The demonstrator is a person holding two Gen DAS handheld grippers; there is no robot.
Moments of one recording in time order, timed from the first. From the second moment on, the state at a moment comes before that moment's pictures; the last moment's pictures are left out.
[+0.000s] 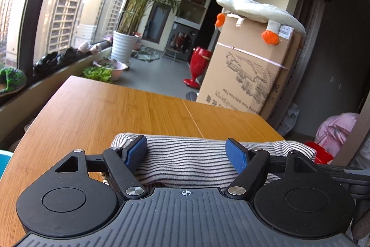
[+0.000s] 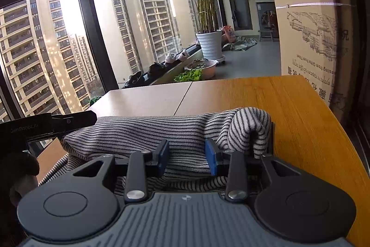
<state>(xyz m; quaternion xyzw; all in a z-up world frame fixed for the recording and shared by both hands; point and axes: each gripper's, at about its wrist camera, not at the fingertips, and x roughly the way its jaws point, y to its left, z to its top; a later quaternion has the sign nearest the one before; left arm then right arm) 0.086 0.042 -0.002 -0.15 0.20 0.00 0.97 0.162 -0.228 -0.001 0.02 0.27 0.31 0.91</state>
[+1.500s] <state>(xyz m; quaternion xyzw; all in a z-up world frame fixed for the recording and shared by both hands) 0.078 0.017 -0.001 -0.13 0.20 0.04 0.97 0.143 -0.195 0.002 -0.07 0.26 0.27 0.92</state>
